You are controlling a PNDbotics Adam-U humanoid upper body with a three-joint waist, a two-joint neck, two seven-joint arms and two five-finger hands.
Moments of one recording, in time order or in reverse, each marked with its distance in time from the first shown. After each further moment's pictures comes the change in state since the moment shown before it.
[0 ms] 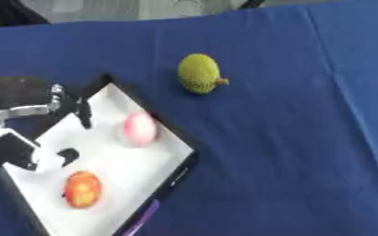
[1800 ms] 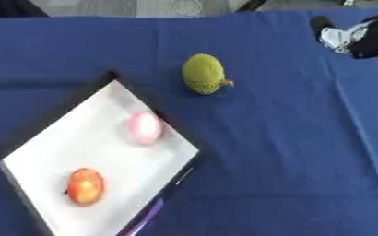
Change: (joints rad) left arm 0.490 -0.325 0.469 0.001 0.589 -0.143 0.964; right arm -0.524 -0.557 0.341 0.024 0.315 0.073 0.941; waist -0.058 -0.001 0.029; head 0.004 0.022
